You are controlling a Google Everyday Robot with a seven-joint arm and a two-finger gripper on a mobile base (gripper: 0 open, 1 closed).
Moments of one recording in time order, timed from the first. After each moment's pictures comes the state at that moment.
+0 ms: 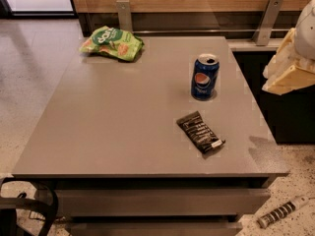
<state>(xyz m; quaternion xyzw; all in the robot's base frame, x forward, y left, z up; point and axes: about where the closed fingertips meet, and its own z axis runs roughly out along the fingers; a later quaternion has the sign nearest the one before) 0.438 -0.212 0.992 -0.60 0.78 -0.05 0.18</state>
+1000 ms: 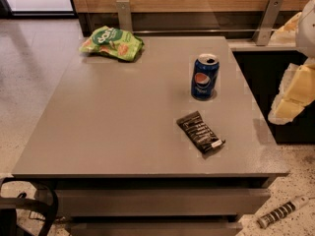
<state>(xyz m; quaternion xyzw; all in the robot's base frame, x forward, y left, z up) 0.437 -0.210 0.998 -0.60 0.77 -0.06 0.19</state>
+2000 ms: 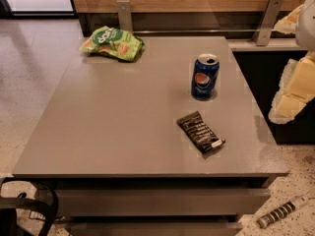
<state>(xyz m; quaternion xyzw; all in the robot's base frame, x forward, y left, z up) 0.441 -0.209 1.002 -0.59 0.78 -0.05 0.19</state>
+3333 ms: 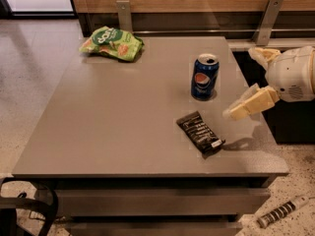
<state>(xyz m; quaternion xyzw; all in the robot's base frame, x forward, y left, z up) 0.520 -0.182 0.923 -0.50 0.72 0.13 0.46</state>
